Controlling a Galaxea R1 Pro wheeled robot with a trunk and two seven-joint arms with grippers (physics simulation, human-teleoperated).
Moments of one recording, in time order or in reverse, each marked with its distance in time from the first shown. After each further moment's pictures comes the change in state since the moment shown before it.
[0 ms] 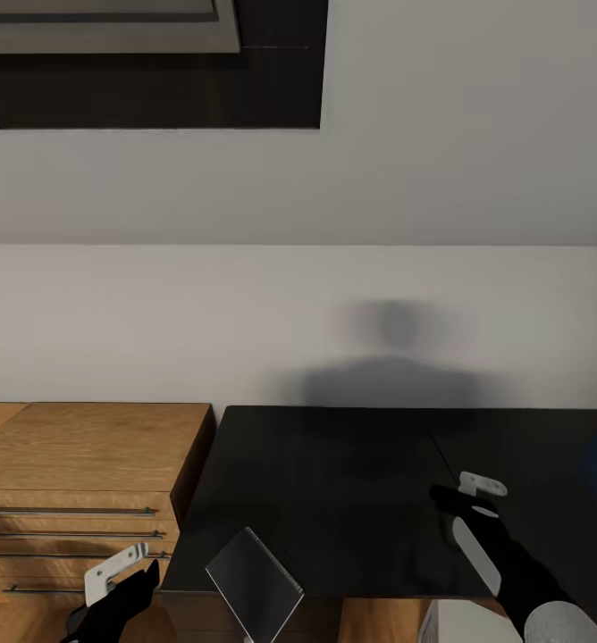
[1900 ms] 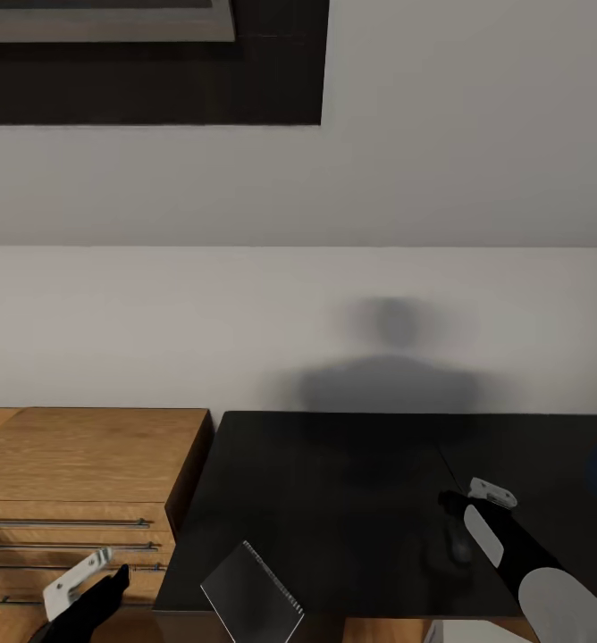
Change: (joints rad) left arm -0.003 0.028 0.117 0.001 0.130 -0.011 0.013; right arm -0.125 0.000 -0.138 0.256 -0.008 0.056 0.094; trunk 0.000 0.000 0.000
